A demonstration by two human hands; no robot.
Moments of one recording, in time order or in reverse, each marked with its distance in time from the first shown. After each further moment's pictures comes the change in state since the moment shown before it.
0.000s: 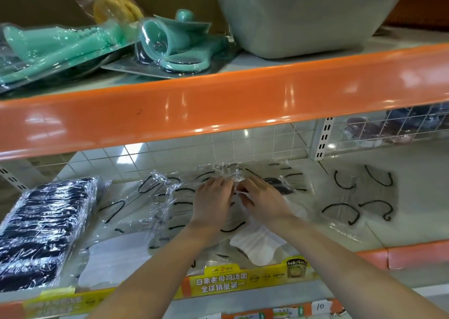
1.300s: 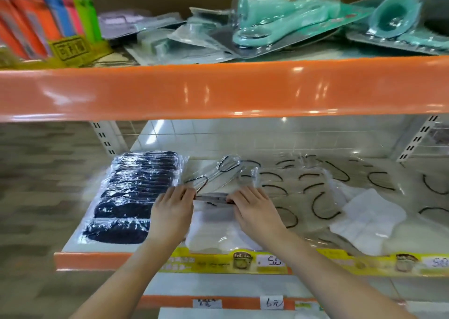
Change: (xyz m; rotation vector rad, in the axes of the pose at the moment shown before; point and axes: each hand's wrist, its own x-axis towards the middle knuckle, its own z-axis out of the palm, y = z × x) left_hand -0.168 -0.243 -0.101 0.233 0.174 -0.117; right_hand 0.026 -0.216 0.116 -0.089 -0.008 -0.239
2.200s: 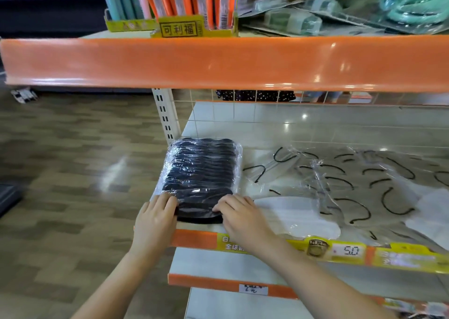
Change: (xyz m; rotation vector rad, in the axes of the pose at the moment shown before) left_hand -0.102 -0.158 -0.046 0.061 -0.090 -0.090; right_hand 0.041 -0.157 0.081 0.106 -0.177 -0.039
